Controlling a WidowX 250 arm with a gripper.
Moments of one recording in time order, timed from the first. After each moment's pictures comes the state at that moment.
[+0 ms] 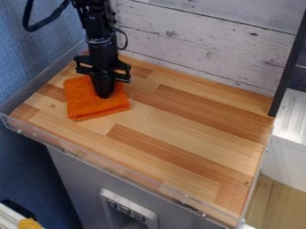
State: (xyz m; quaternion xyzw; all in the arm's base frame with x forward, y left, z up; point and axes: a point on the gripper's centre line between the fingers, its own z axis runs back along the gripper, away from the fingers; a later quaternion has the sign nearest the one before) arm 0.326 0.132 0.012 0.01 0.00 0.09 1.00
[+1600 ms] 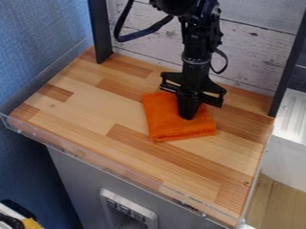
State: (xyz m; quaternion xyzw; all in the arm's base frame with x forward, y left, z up) arm 0.350 -0.037 0.009 0.00 -0.01 0.01 1.00
